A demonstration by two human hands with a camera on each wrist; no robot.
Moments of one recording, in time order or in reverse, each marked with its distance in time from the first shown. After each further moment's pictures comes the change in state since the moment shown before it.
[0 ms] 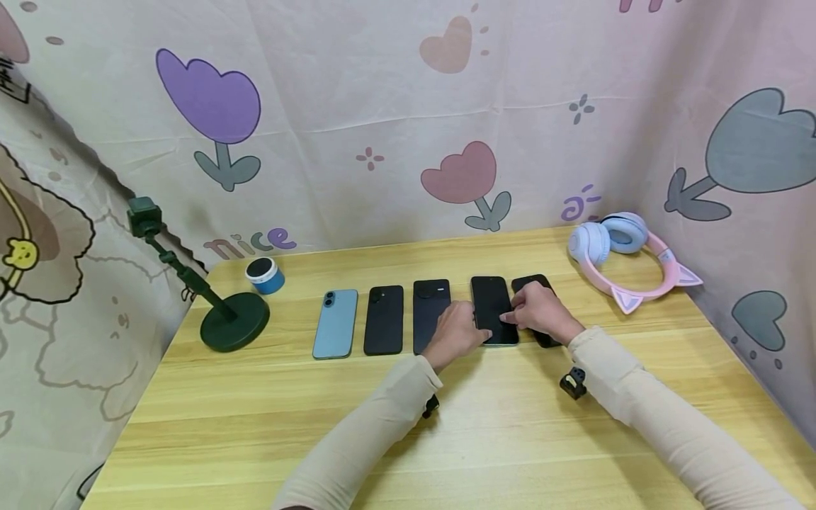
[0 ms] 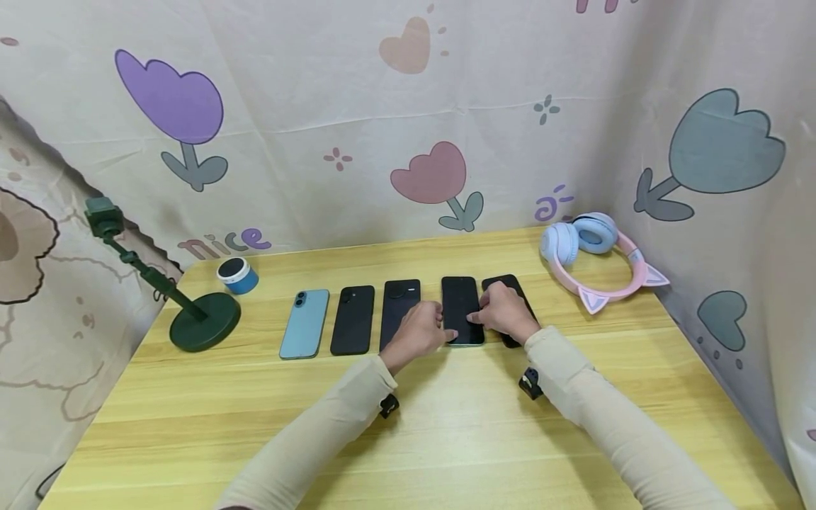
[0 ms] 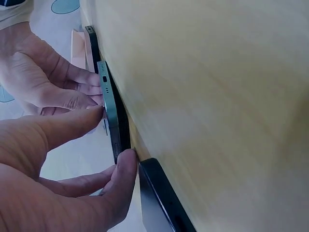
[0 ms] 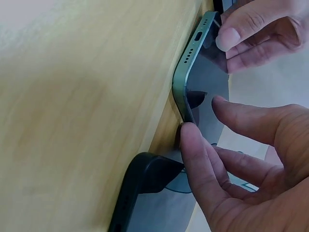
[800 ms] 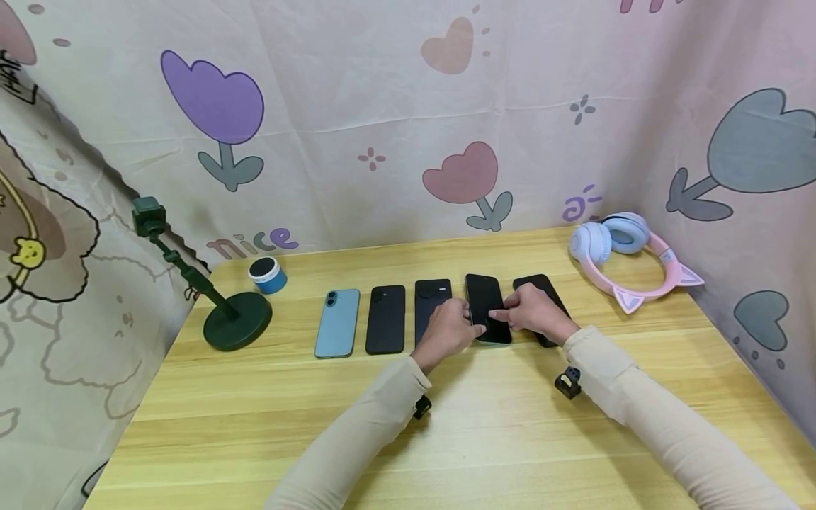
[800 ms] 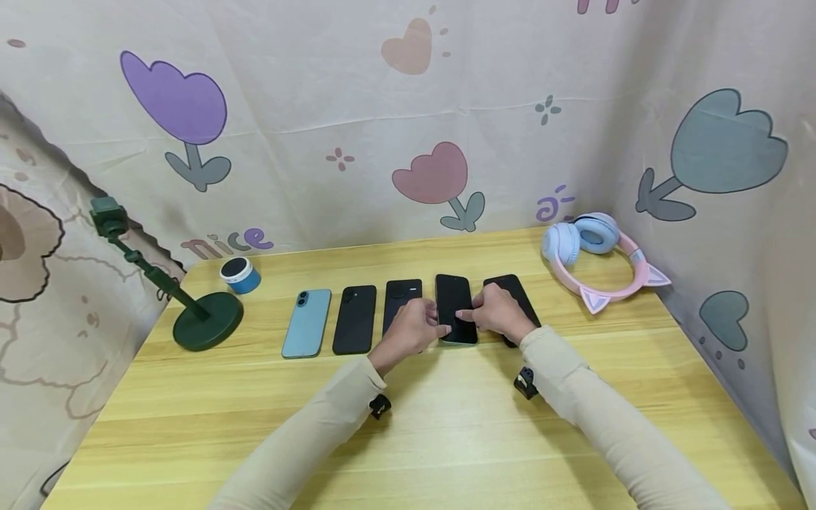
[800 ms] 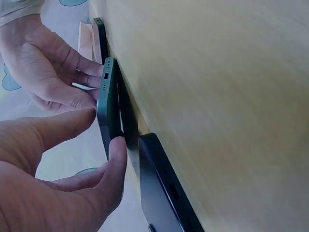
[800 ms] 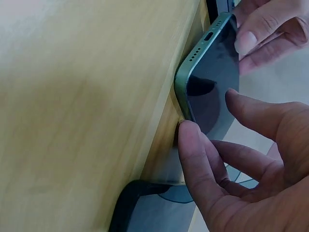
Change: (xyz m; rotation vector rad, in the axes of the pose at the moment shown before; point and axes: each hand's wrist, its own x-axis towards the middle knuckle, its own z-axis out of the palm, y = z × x) left_hand -0.008 -0.007 -0.012 -0.134 0.031 -0.027; right_hand -0.001 -0.006 0.010 0.092 -0.037 -0.048
